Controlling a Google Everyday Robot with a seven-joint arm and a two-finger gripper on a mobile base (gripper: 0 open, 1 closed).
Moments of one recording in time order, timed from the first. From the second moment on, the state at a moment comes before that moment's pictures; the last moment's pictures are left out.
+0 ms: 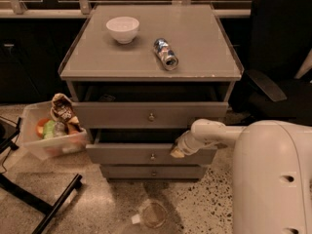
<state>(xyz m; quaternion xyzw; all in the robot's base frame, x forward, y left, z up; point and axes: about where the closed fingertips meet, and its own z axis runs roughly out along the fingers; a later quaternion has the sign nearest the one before) 0.672 -0.119 0.407 -0.52 0.82 0.09 0.23</state>
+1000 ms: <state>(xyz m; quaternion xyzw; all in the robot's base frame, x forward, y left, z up) 0.672 -0.119 0.410 -0.52 0.82 0.09 0.23</state>
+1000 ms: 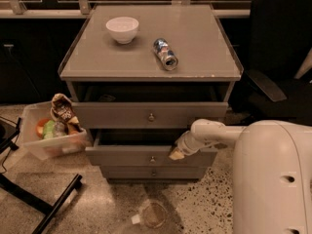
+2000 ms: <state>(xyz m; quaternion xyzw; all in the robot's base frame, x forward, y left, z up) 0.611 -0.124 0.404 -0.53 0.81 0.12 0.19</state>
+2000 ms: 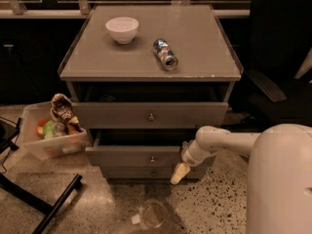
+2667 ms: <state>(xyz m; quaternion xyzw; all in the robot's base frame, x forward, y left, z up) 0.549 -0.139 0.415 -0.53 0.82 0.14 0.18</state>
